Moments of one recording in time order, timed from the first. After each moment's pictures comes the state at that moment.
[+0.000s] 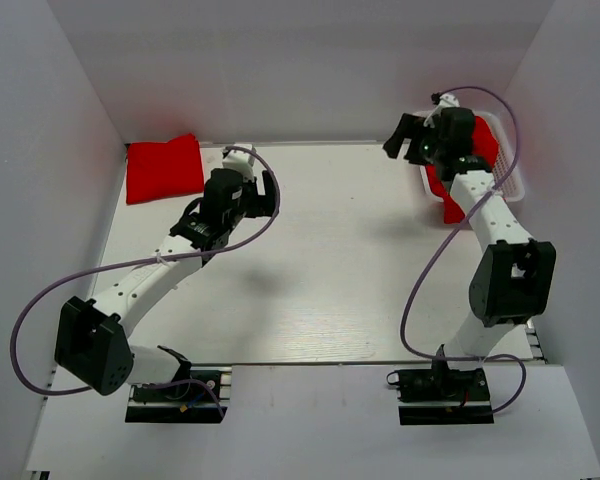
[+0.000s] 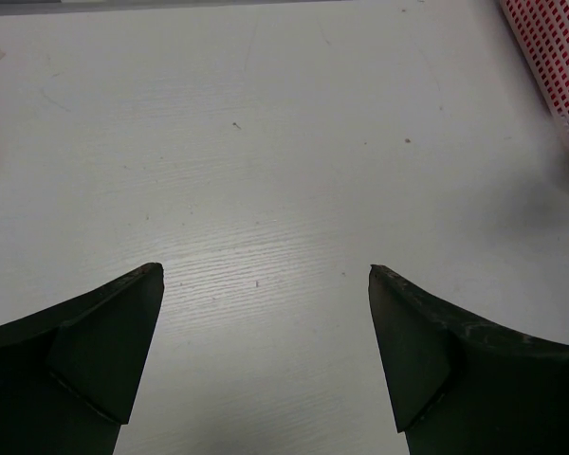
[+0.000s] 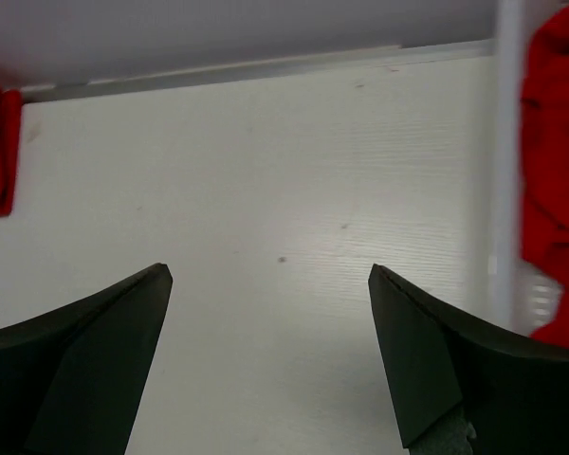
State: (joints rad) left arm -0.52 1.33 1.06 -0.10 -0.19 -0.27; right arm 0.12 1.68 1.46 -0.21 -0.25 0.28
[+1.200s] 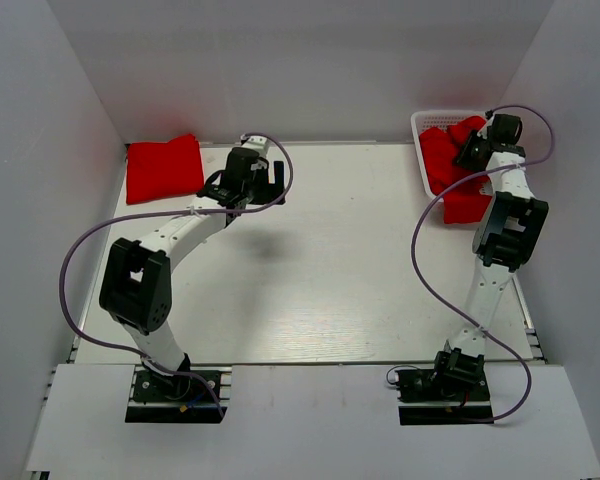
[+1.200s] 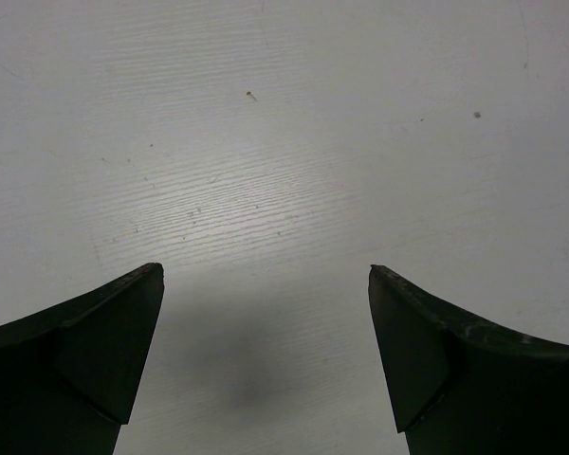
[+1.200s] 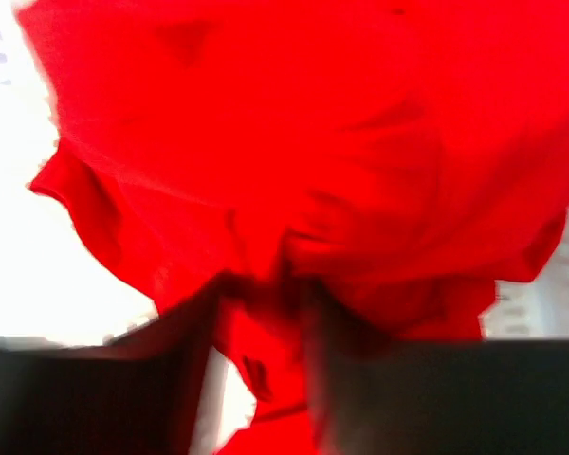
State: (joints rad) left arm -0.44 1.71 1.31 -0.17 -0.09 -0.25; right arm -0.25 2.36 2.08 -0.45 -0.26 0.15
